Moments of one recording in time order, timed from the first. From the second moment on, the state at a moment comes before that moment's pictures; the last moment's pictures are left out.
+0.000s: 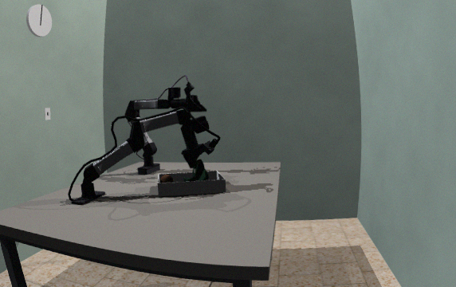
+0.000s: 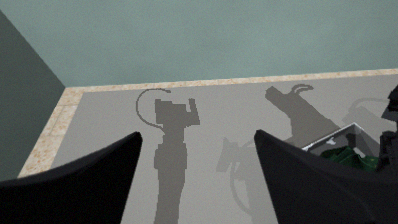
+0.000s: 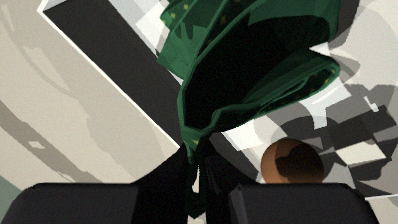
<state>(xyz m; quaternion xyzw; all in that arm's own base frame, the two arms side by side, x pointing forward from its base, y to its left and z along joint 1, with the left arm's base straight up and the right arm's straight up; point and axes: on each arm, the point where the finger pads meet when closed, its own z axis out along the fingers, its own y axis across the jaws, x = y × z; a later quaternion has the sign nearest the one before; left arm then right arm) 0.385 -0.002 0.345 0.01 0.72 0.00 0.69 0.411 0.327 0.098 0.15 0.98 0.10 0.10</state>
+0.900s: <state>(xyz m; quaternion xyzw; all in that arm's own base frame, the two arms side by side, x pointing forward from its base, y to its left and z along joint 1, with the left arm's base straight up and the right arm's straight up) 0.385 -0.002 0.345 0.01 0.72 0.00 0.69 0.410 0.328 0.143 0.16 0.97 0.13 0.12</state>
